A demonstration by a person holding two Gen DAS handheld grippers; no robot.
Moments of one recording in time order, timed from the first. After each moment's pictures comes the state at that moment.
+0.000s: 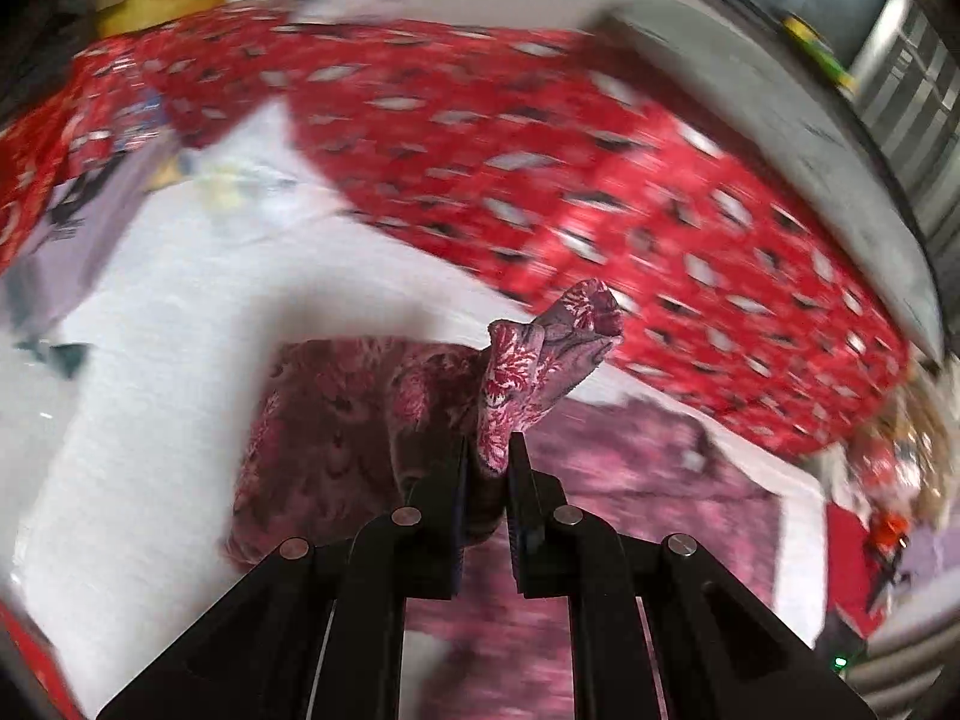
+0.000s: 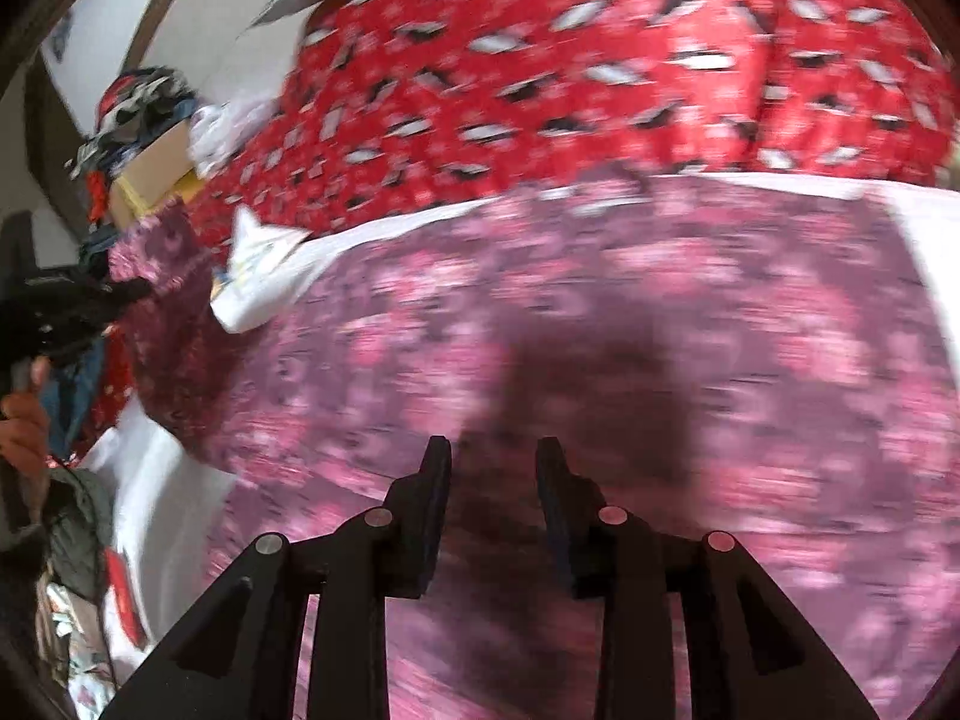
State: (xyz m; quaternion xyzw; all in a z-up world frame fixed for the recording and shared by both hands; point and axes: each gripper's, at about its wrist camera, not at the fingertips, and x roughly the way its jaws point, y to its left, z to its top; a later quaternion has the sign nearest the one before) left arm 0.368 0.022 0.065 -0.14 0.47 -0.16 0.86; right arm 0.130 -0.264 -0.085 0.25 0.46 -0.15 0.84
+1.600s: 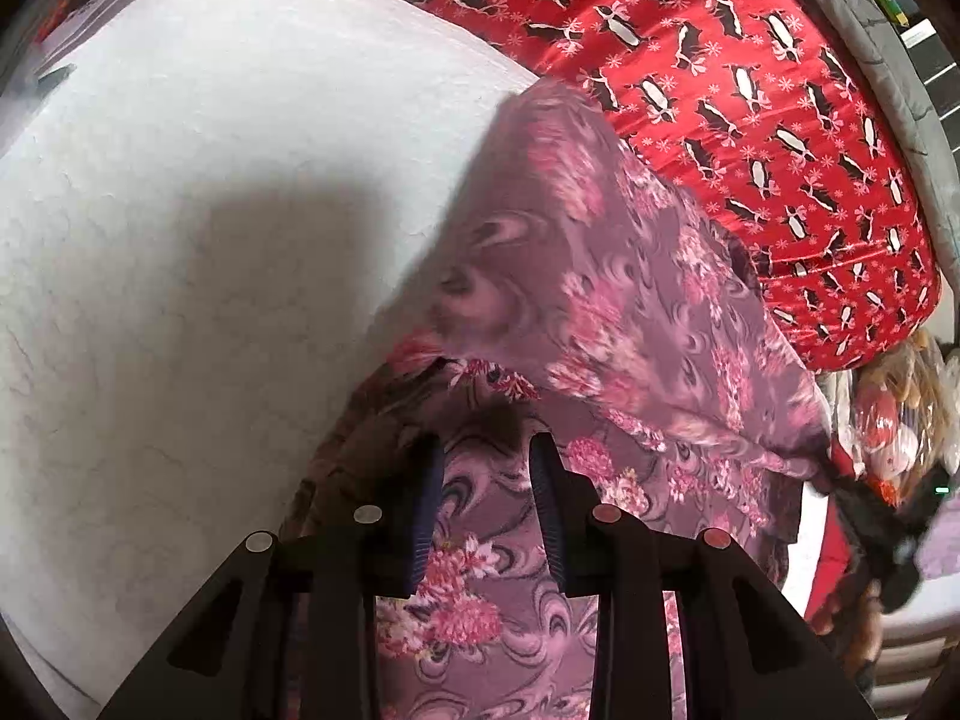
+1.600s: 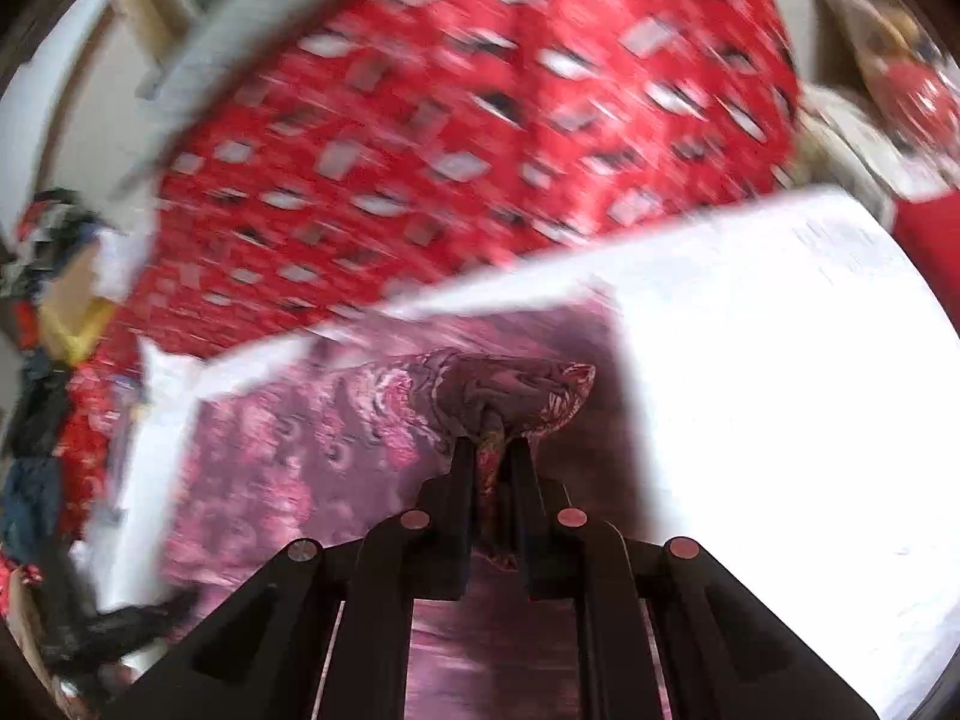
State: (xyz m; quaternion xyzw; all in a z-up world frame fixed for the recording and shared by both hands) left arm 0.300 0.028 -0.064 -0.19 0.58 -0.14 0.78; right arm 0.081 -0.406 -0.060 0.28 0.46 -0.28 0.79
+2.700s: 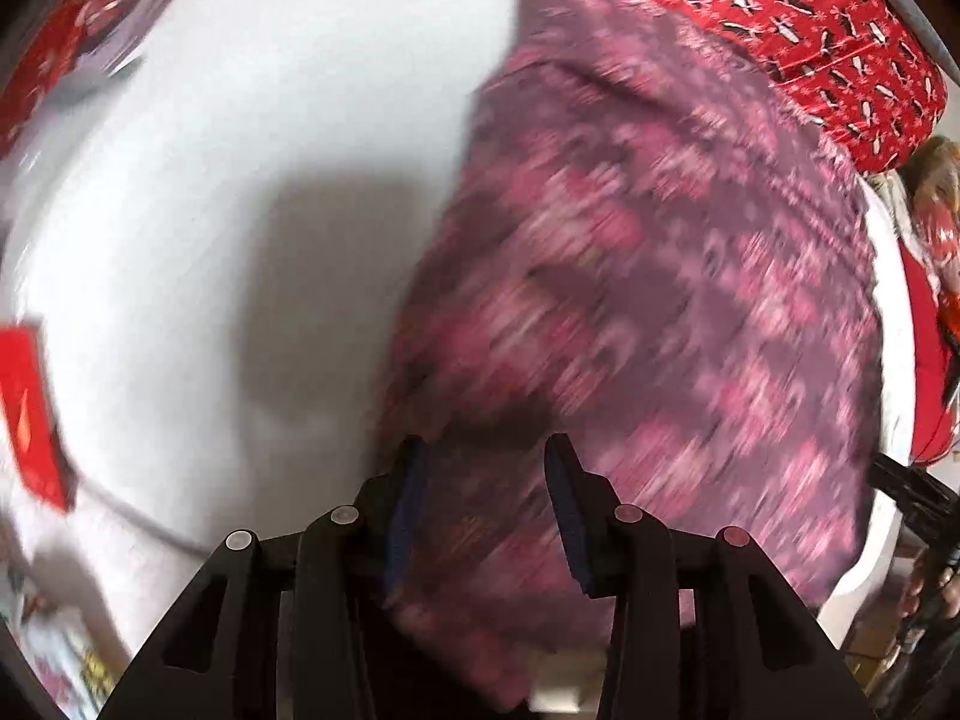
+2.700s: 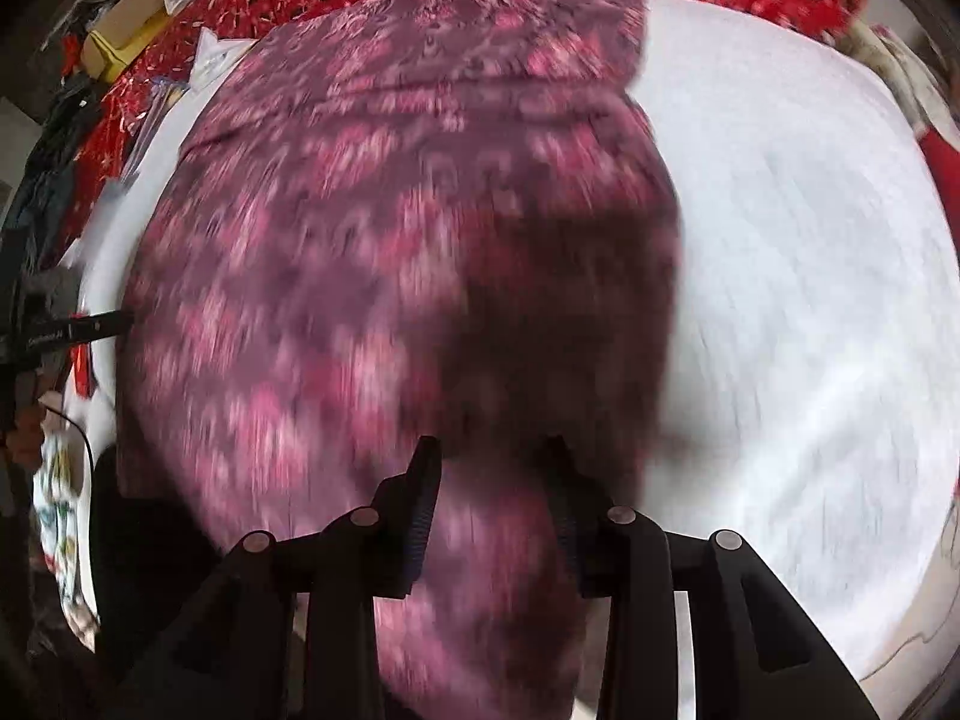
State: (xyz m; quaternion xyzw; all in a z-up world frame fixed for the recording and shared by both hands) left arm 0.143 0.072 -0.048 -0.01 0.65 -0.12 0.75; right arm -0.073 -0.283 -0.039 0.20 0.65 -0.12 0.72
